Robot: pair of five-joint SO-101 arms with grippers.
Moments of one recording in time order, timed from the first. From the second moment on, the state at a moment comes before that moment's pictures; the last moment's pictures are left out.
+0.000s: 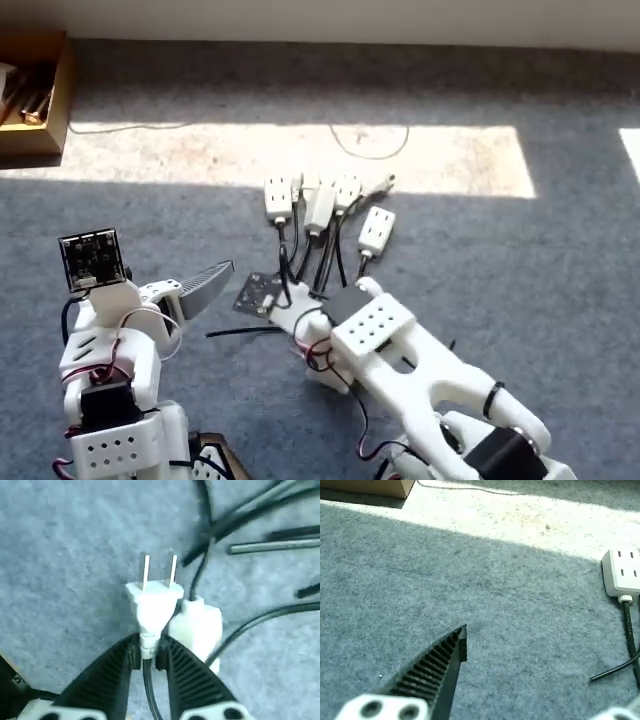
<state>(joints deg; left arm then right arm) -18.9 -93.7 82.6 56.0 2.4 -45.6 -22.9 47.7 70.3 27.6</state>
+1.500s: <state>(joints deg) 1.7 -61.7 60.5 62.0 -2.7 -49.4 -42.8 53.1 55.0 16.8</state>
